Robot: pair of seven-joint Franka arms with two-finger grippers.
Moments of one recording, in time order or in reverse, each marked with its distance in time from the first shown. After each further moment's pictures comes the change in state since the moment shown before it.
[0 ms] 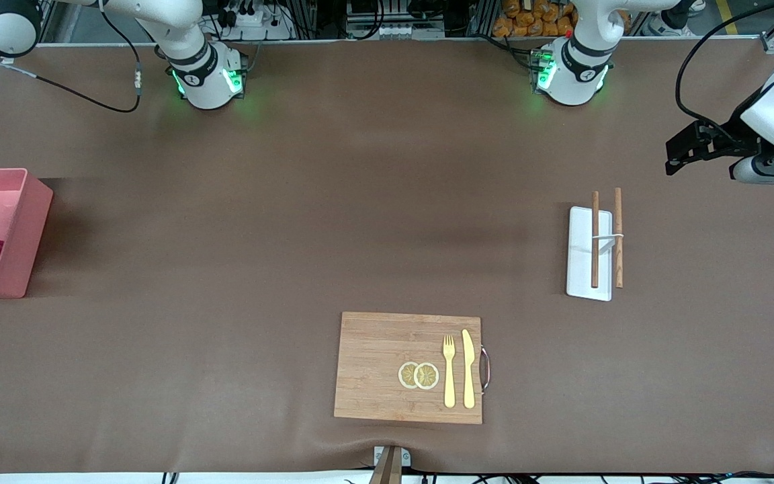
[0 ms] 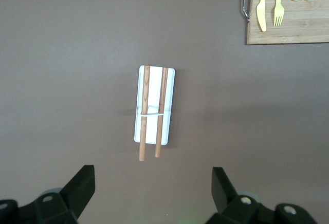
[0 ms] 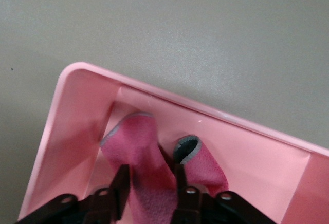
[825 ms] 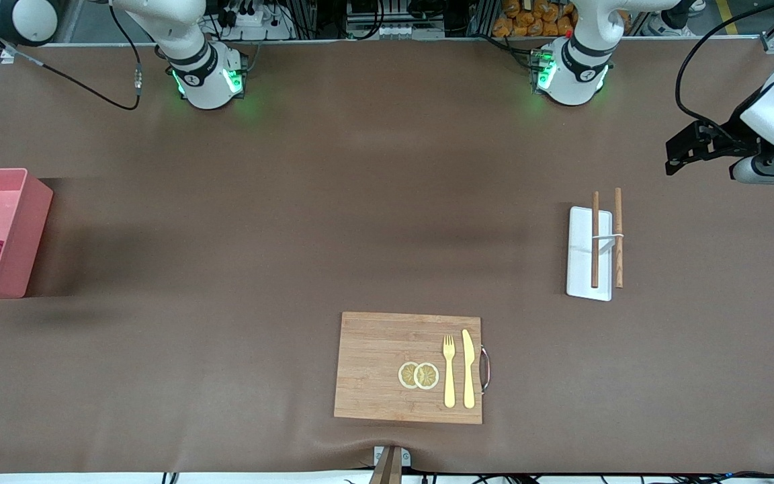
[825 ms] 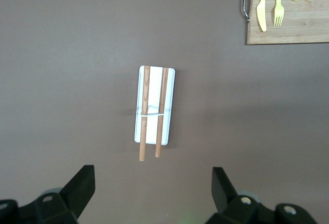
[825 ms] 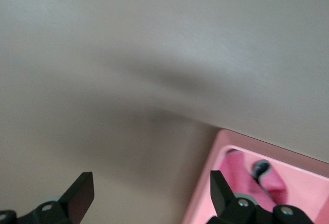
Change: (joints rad) left arm -0.001 0.000 0.000 0.001 0.001 0.000 0.000; right arm 0.229 -0.112 0.020 0.262 -0.045 -0.521 0.371
